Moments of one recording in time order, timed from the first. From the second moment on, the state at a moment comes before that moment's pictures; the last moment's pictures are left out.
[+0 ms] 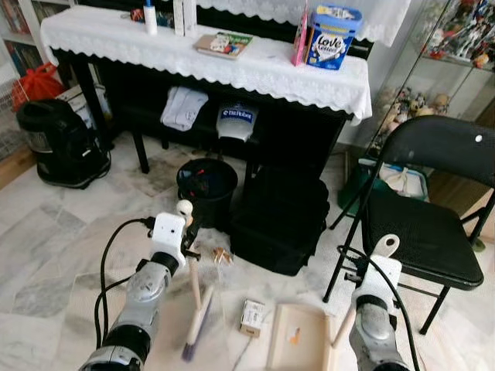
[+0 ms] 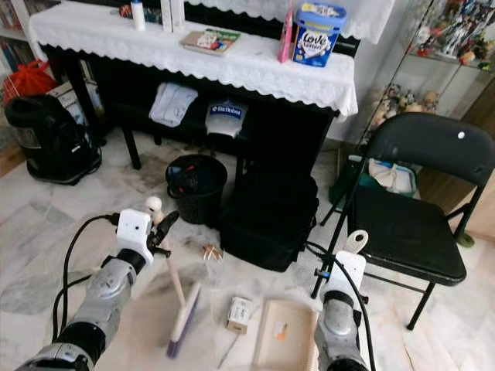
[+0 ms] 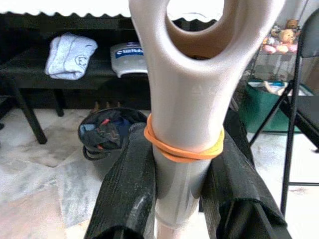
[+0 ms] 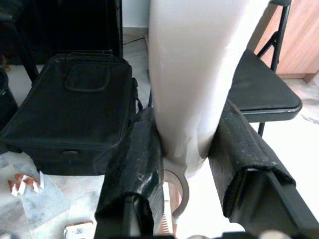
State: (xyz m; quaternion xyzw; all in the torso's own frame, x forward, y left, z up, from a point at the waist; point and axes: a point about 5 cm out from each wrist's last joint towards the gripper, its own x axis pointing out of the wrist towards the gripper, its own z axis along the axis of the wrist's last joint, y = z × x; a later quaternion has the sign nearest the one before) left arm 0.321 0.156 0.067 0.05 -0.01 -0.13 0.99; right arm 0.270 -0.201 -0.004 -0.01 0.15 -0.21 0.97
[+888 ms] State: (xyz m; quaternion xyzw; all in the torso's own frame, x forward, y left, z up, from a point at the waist) left arm 0.330 0.157 0.073 -0.10 0.03 -0.22 0.97; right arm 0.269 -0.203 -0.004 -0.01 0.15 -0.21 0.97
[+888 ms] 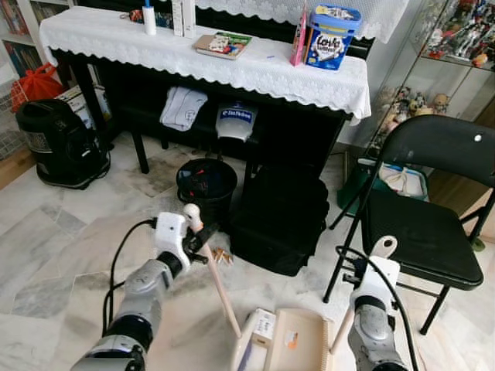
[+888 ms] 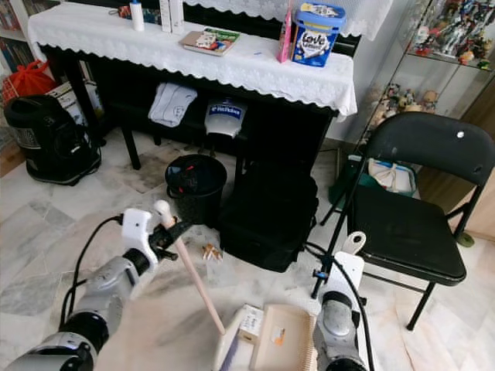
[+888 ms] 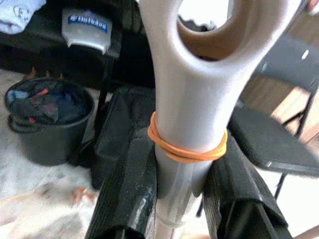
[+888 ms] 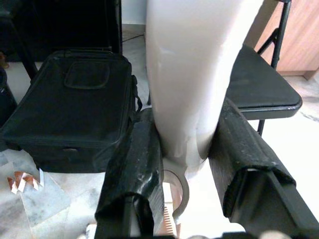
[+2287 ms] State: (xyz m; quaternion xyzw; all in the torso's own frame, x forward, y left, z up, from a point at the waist) left arm 0.318 0.159 0.085 0.02 -0.03 -0.15 0.99; right arm 0.274 -0.179 -0.006 0.04 0.15 -0.14 0.98
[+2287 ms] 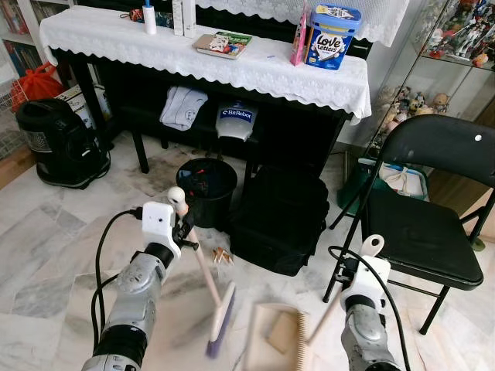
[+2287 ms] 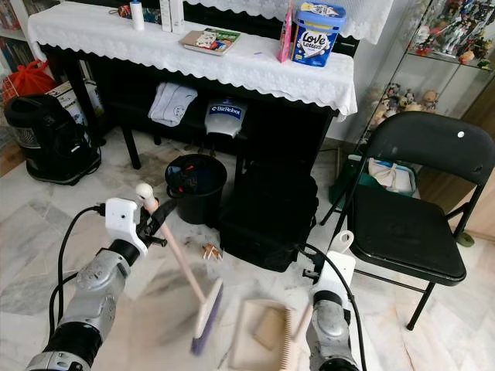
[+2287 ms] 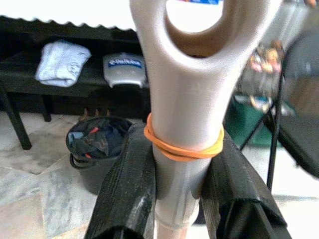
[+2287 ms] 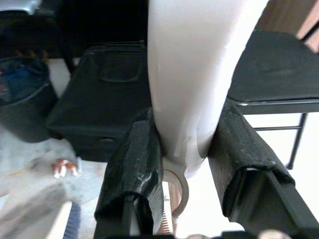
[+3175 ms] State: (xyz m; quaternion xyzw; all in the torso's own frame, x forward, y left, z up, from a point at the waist) left arm 0.313 0.147 0.097 -0.09 0.00 -0.26 0.96; right arm 0.281 -0.172 -0.001 0.06 0.14 -0.12 0.98
